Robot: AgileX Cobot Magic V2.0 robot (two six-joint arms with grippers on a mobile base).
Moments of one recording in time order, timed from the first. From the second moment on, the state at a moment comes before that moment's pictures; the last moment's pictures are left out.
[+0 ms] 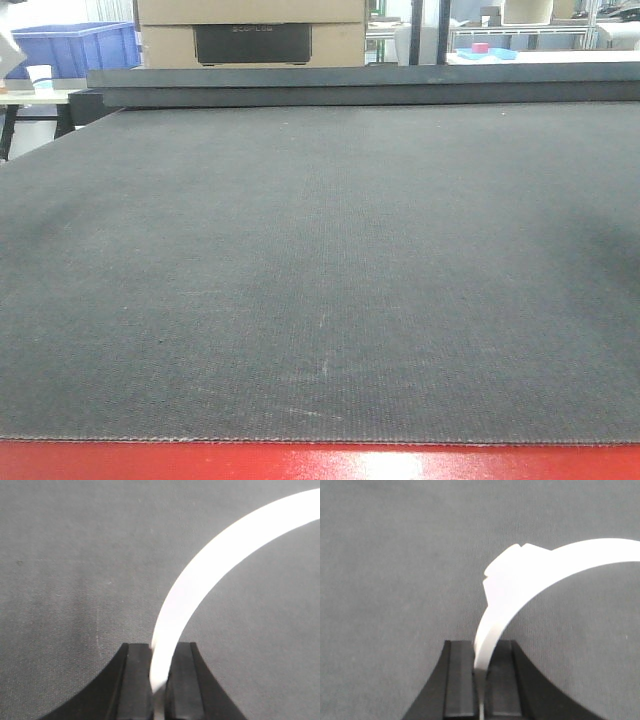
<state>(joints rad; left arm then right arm) -0.17 1.27 -1.10 -0.07 0.56 -0.08 0.16 1.04 -0.87 0.07 0.56 0.06</state>
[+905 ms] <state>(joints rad) -0.17 0.73 -0.74 -0.07 0.14 -0.08 0.17 0.63 -0.69 0.07 0.20 0.06</state>
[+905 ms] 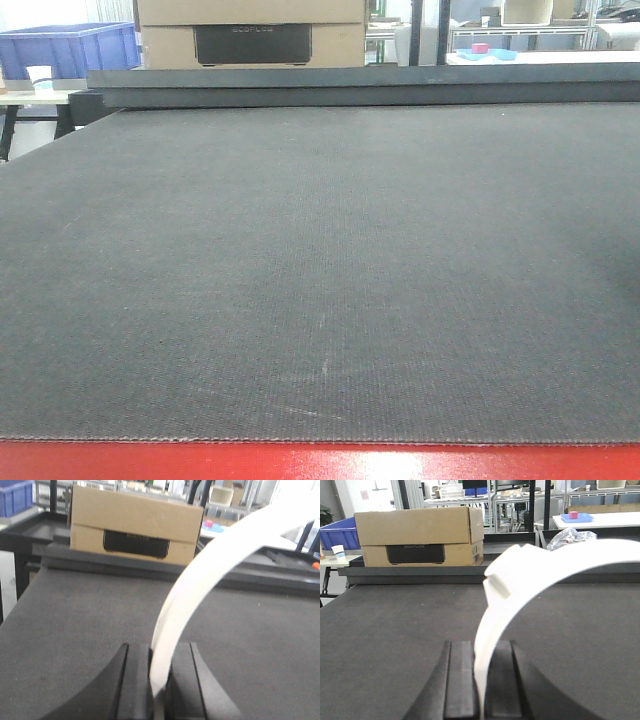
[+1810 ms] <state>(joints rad) -0.17 0.57 -0.71 -0.03 0.24 0.06 0.33 0.58 -0.69 0.02 0.20 -0.02</state>
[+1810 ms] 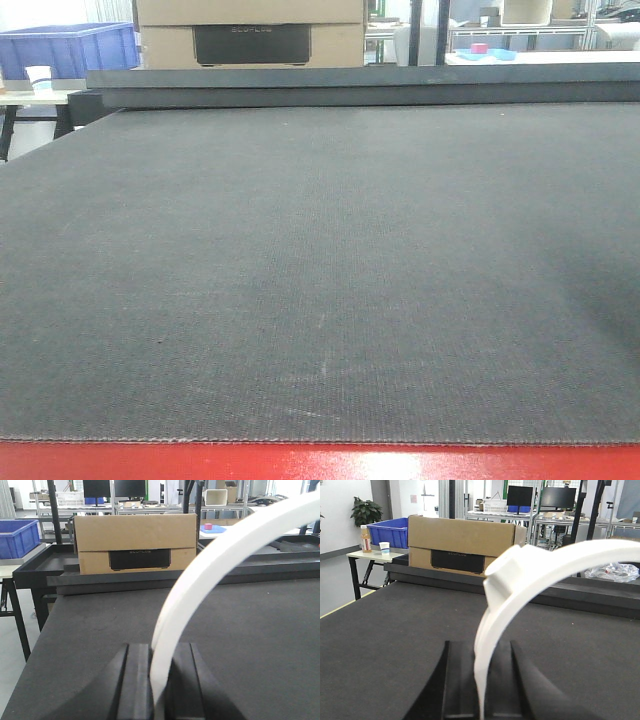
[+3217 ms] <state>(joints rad) -0.17 0.57 -0.71 -0.03 0.24 0.07 0.33 0.58 -0.69 0.02 0.20 -0.02</state>
